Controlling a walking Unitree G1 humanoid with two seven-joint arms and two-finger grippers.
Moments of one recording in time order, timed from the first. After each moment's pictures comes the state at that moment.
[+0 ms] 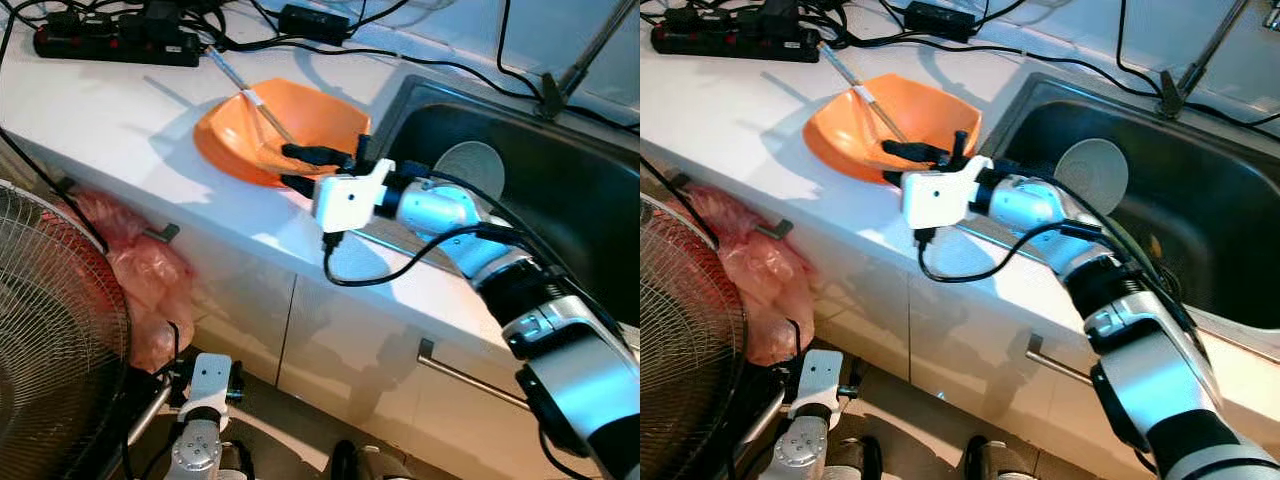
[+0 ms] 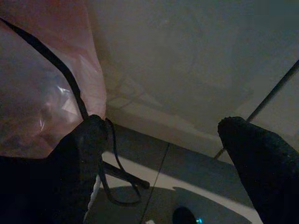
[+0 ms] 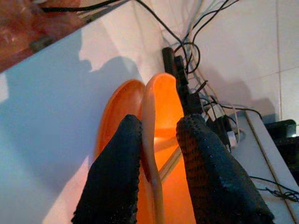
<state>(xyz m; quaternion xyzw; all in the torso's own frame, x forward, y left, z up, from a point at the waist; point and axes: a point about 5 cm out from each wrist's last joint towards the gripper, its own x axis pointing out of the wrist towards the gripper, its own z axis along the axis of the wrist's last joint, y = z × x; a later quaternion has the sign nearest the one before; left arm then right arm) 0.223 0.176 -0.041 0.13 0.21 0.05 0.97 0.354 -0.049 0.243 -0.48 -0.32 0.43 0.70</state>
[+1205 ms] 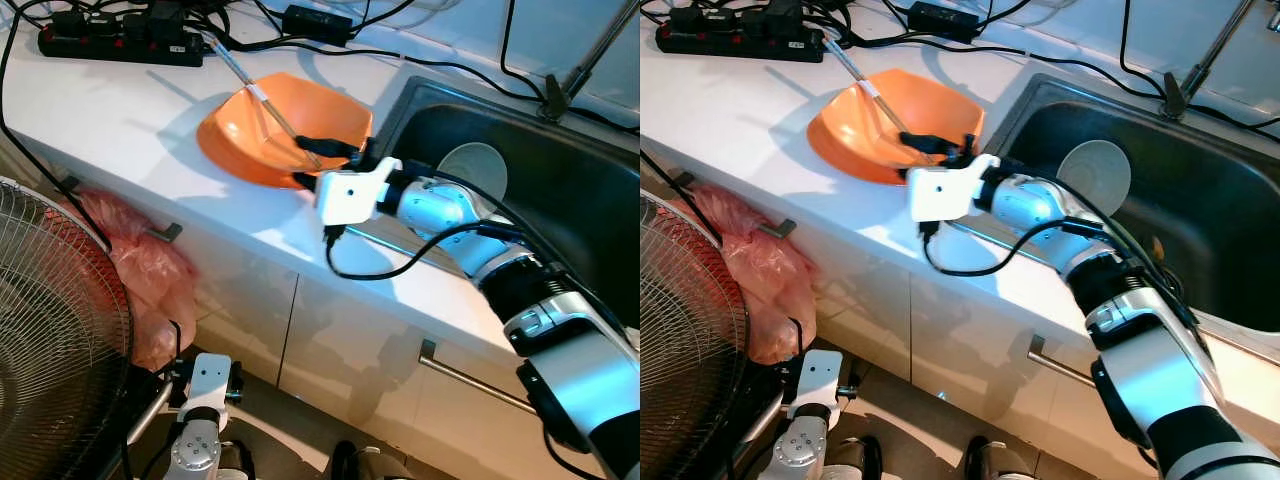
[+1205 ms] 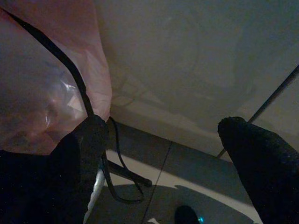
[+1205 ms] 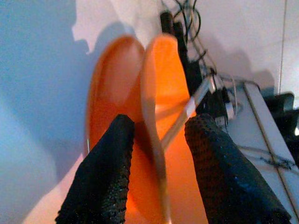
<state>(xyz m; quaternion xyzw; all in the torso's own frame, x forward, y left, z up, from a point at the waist) 0.223 0.179 -0.041 0.13 0.21 0.05 0.97 0.367 -0.064 0.234 -0.51 -0.27 0.38 0.72</state>
